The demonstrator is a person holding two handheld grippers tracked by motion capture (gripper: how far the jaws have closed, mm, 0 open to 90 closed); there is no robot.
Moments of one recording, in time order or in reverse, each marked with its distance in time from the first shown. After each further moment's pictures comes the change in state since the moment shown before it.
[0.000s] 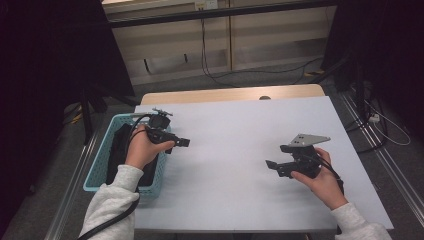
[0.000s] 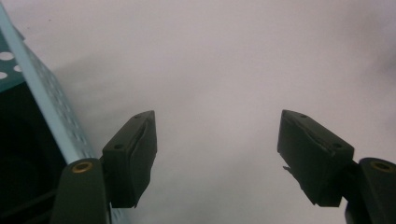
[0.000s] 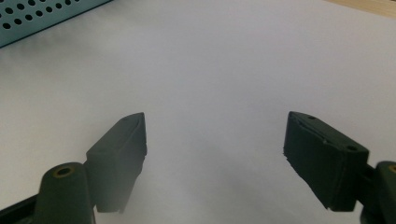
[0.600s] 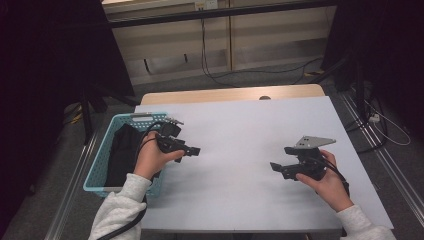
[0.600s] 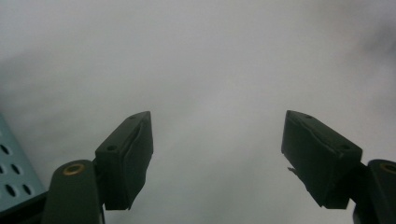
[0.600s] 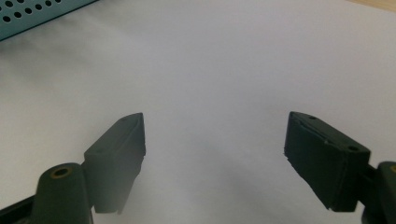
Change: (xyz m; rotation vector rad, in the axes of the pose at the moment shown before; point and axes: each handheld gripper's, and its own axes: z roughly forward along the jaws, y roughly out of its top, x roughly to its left) left arm -0.028 -0.014 0.018 -0.002 -0.054 0.050; right arm -0.005 -0.009 -0.008 0.003 0.003 0.005
